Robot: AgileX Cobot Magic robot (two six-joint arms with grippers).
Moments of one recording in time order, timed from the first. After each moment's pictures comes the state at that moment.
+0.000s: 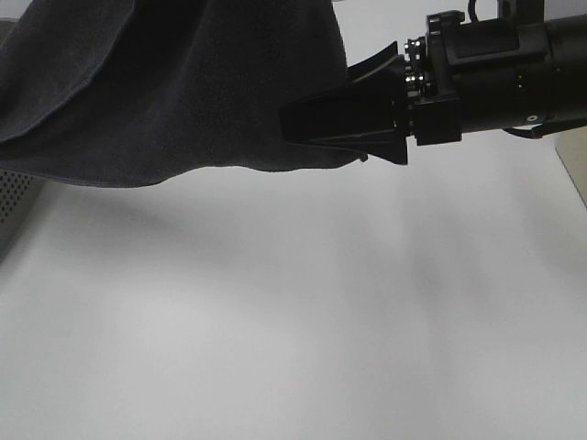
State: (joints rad) left arm -0.95 1.54 -1.95 0.30 0.99 0.84; right arm 0.27 1.48 -0.82 1.54 0.99 -1.76
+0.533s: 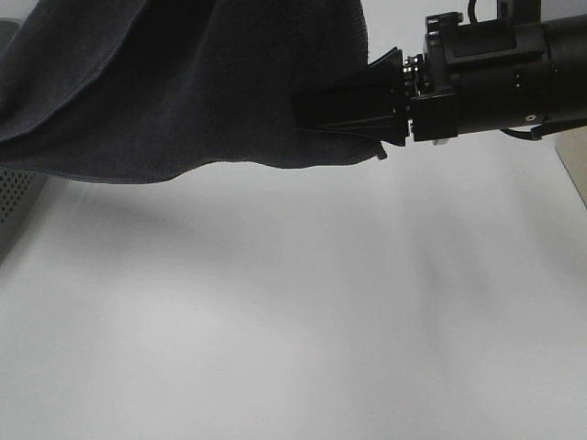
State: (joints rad) left arm -0.95 1.54 -1.95 0.30 0.93 0.75; right arm 0.27 1.49 -0.82 1.53 0.97 -1.73
